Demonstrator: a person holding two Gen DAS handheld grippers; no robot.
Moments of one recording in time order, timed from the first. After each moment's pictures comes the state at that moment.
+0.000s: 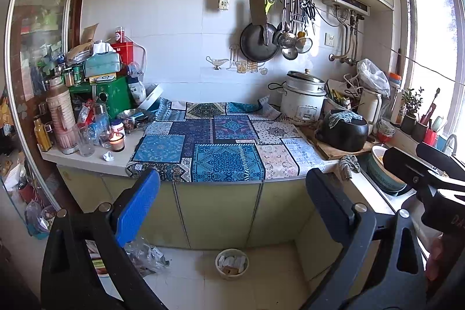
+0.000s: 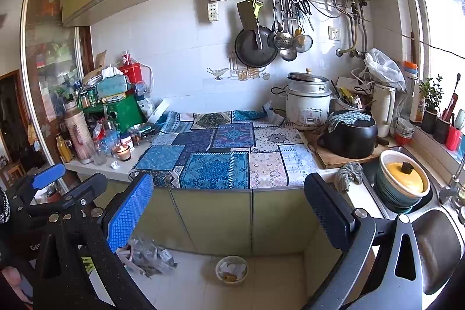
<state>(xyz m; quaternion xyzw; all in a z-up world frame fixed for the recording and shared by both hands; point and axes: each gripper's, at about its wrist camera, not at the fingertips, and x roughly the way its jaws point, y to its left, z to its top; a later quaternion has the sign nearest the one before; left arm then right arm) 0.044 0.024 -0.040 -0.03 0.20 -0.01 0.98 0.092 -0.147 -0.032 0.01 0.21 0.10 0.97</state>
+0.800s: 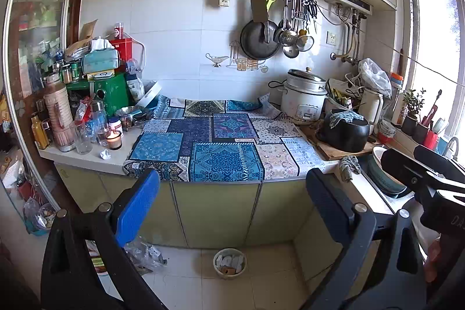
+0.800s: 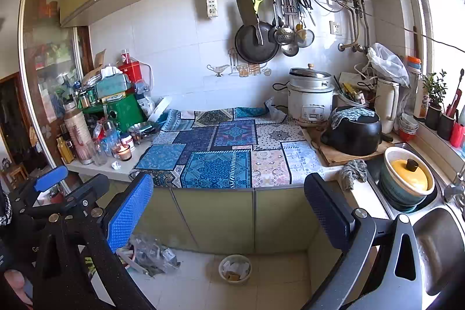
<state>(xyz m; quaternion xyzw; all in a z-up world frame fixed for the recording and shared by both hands) 0.053 0.025 -0.041 -0.03 0.21 -0.01 0.98 0.098 -0.149 -0.029 0.02 0.22 0.10 0.97</state>
